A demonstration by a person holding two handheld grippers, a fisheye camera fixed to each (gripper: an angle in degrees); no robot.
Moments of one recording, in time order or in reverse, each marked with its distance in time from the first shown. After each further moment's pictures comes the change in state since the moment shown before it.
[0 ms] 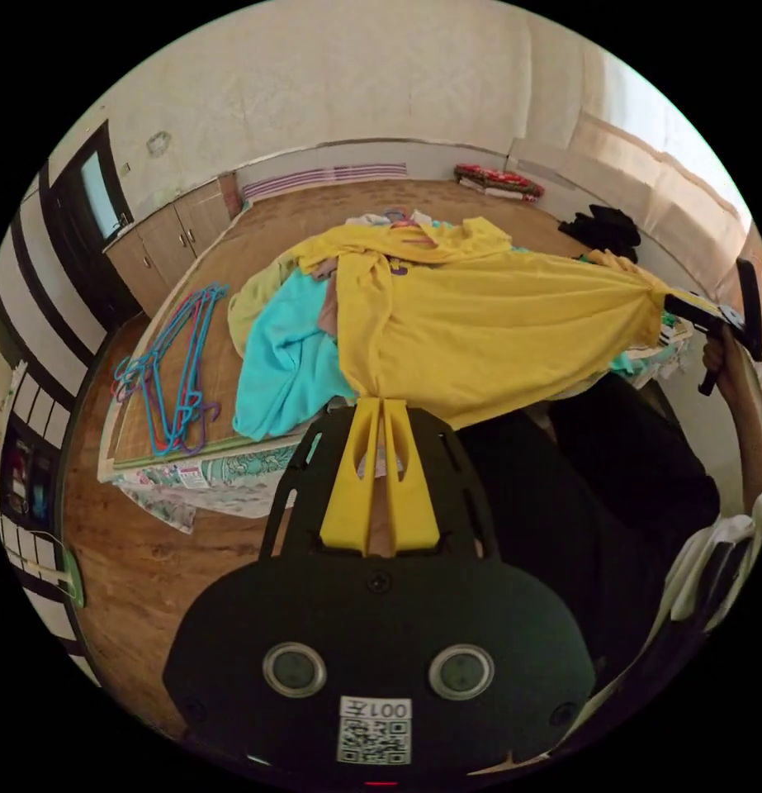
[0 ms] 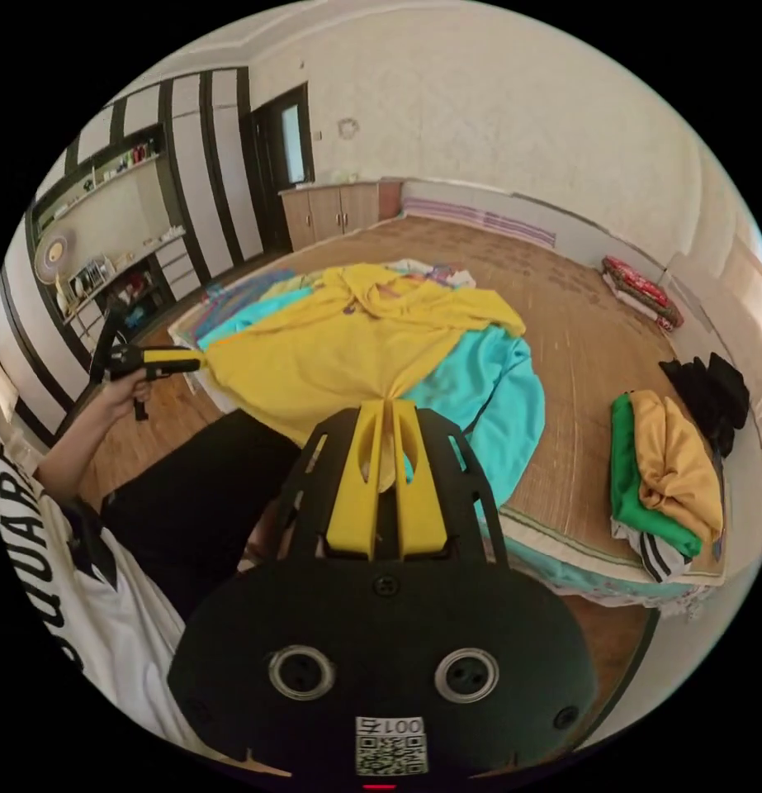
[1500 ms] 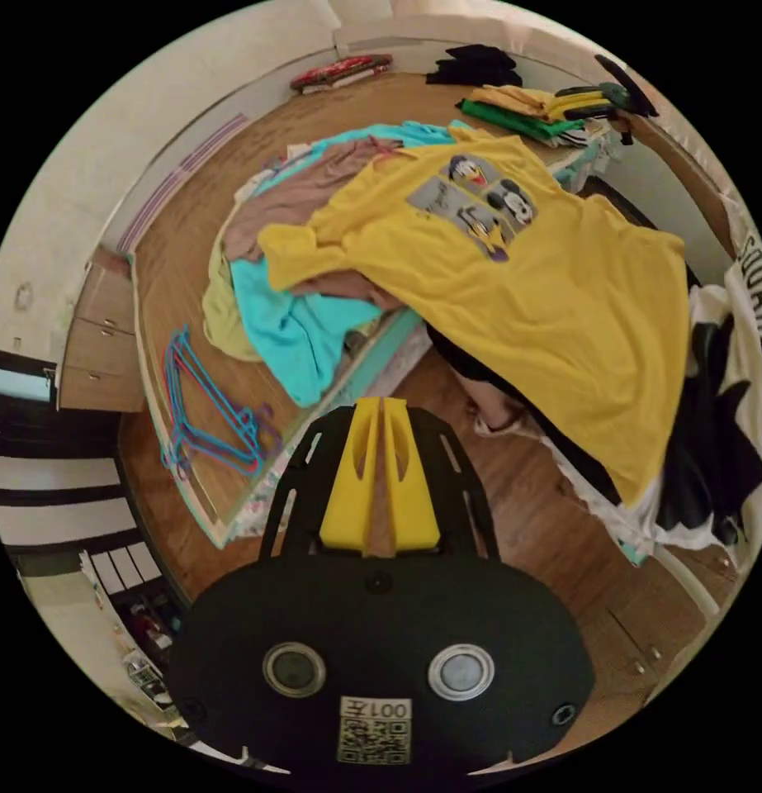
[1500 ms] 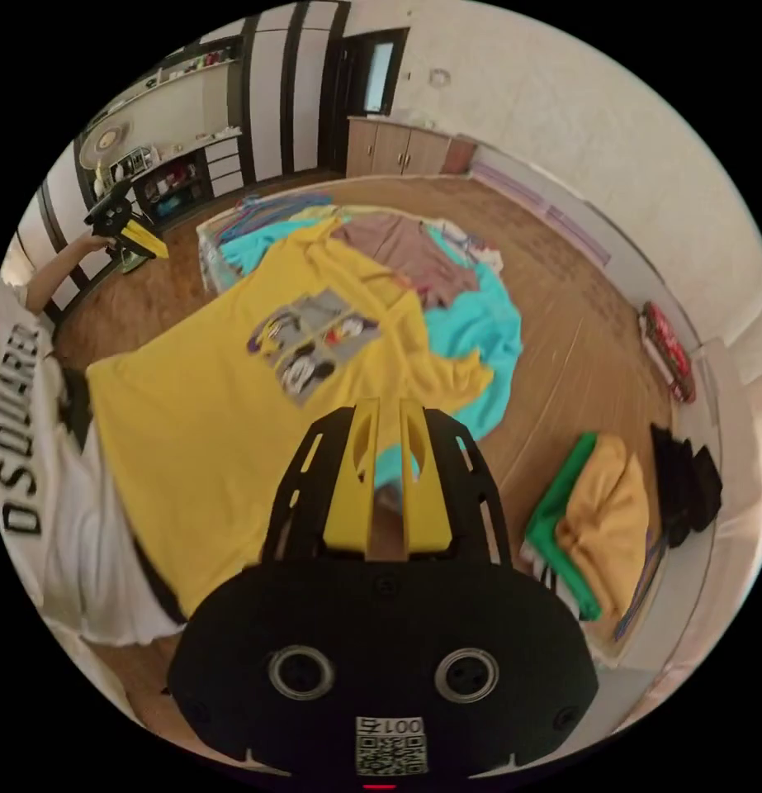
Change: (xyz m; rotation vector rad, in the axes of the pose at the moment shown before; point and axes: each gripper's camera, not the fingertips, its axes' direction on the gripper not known) left arm -0.094 -0.051 -0.143 -0.363 0.014 0.546; right arm 0.017 -0.165 -0.053 -0.230 -0.006 -0.294
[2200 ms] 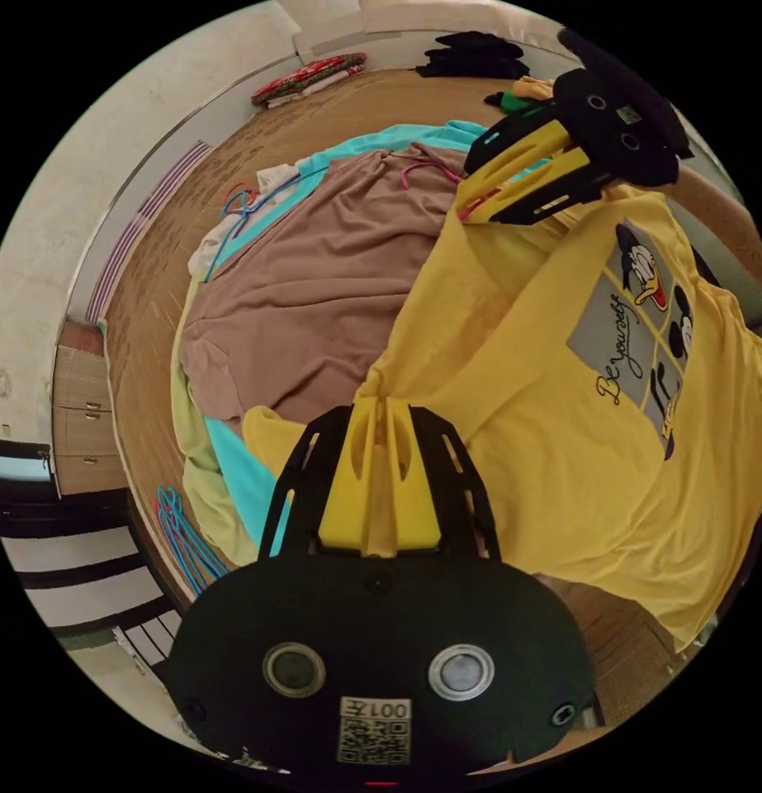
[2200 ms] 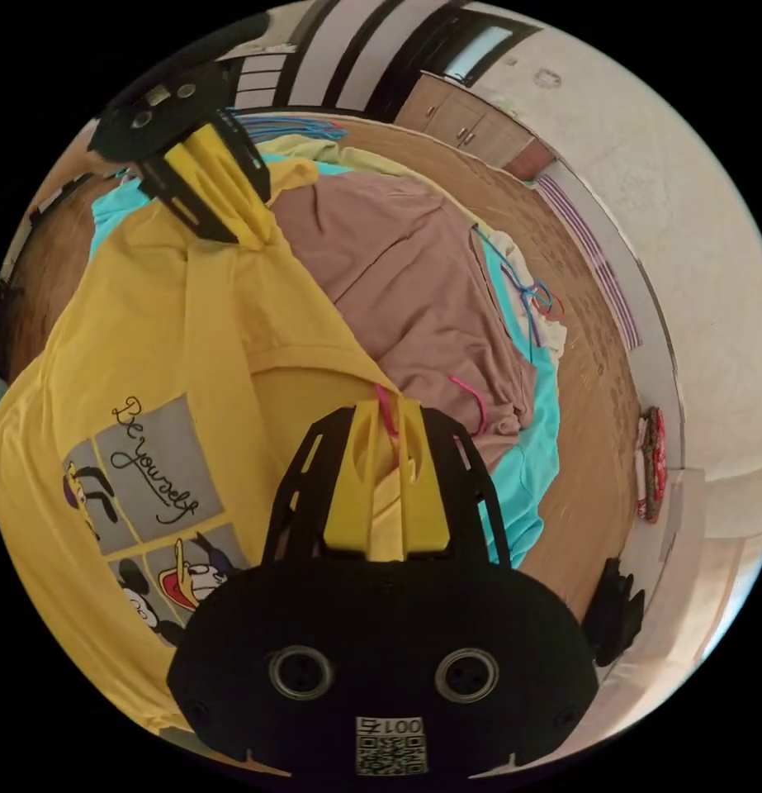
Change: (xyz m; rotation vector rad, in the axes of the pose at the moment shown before) left arm -0.089 -0.266 0.106 0.055 -0.038 0.139; right arm -0.025 -0.312 0.177 -0.124 0.172 -0.287
